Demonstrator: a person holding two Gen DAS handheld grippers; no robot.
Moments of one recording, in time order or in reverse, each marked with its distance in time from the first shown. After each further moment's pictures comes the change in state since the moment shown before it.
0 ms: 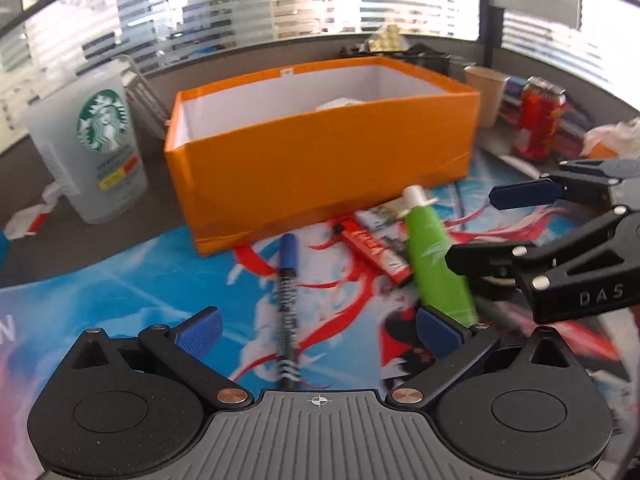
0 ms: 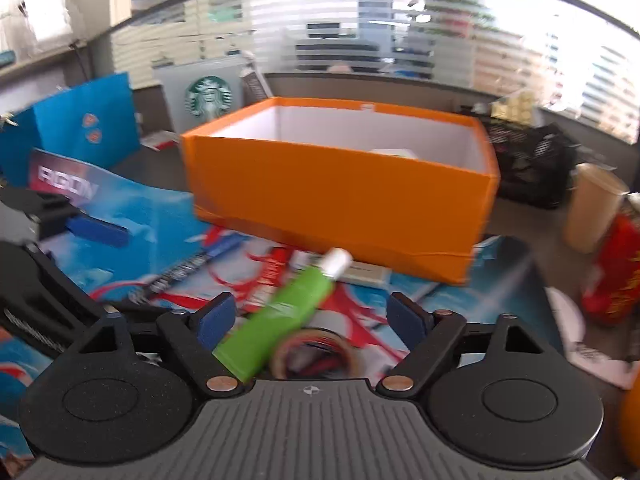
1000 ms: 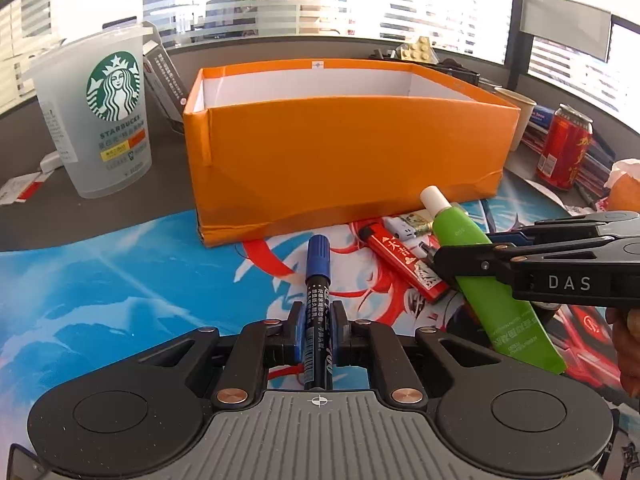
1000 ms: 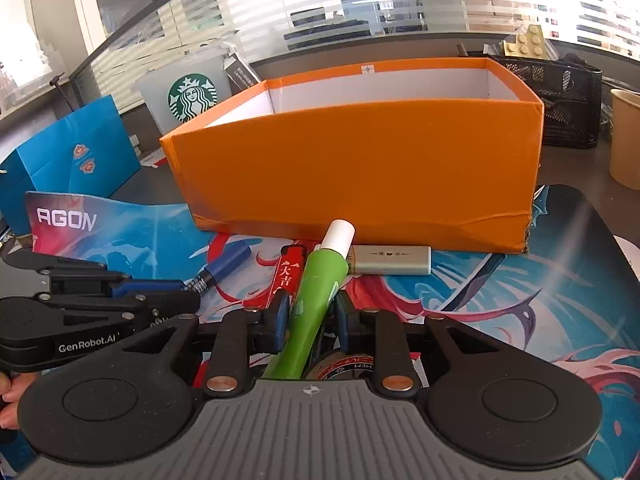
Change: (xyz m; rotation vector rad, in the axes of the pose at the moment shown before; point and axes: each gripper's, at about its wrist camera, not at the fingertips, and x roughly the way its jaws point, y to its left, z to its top) left arm 0.028 0.022 -0.009 -0.122 -0.051 -0.043; right arm 0.044 -0.013 -0.004 0.173 0.014 0.075
